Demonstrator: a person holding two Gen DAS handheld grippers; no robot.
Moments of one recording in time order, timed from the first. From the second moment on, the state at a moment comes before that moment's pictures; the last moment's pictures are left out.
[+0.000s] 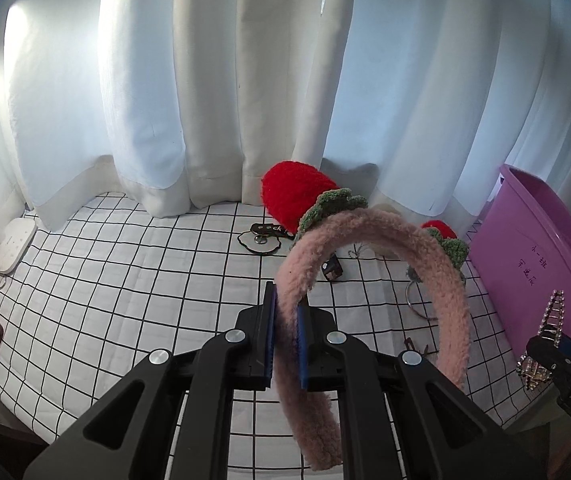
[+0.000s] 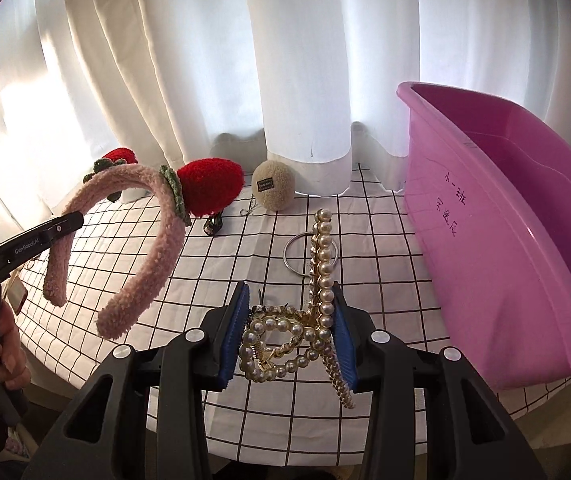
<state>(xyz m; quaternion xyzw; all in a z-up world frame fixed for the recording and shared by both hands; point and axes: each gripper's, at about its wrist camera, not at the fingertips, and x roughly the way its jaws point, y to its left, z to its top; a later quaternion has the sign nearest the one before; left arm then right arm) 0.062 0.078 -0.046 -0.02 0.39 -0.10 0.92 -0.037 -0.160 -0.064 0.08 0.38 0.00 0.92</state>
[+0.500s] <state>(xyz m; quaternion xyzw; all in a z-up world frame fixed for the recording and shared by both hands) 0.058 -0.027 0.021 -0.01 0.34 -0.21 0.92 -0.065 -0.255 0.010 0.10 0.30 -0.06 0.95</state>
